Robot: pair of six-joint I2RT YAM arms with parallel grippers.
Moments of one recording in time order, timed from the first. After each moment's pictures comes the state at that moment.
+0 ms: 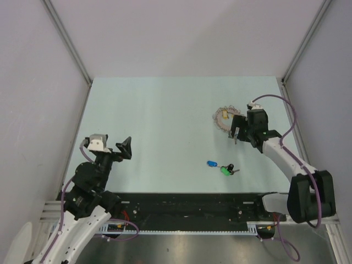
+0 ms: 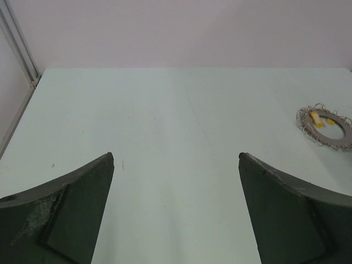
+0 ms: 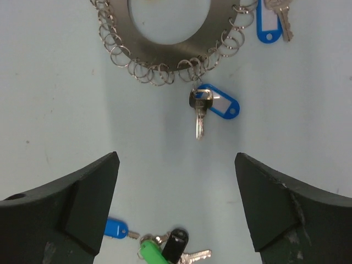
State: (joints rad) left arm -0.51 0.17 0.49 -0.25 -0.37 -0.07; right arm 0.21 1.21 0.79 -0.33 0.07 0.35
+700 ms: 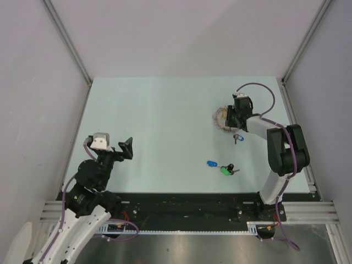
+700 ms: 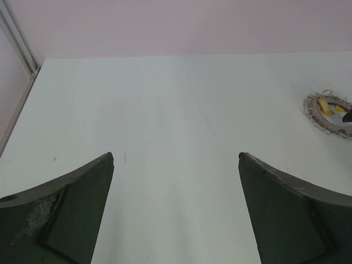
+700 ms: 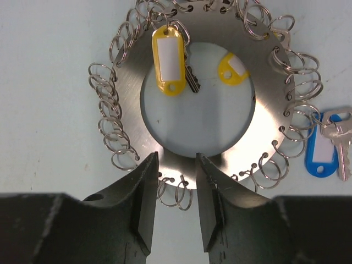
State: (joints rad) left arm -0.51 0.21 0.49 -0.27 -0.36 -0.06; right arm 0.20 1.78 1.04 -0.05 0.03 0.25
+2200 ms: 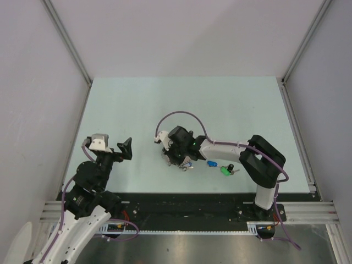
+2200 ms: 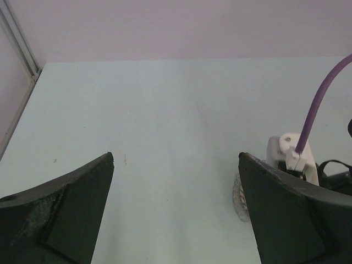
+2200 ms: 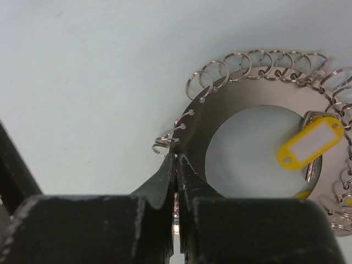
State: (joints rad) left arm -0.51 0.19 0.49 -0.28 -0.36 -0.06; right arm 0.94 1.84 1.15 -0.18 -0.18 -0.06
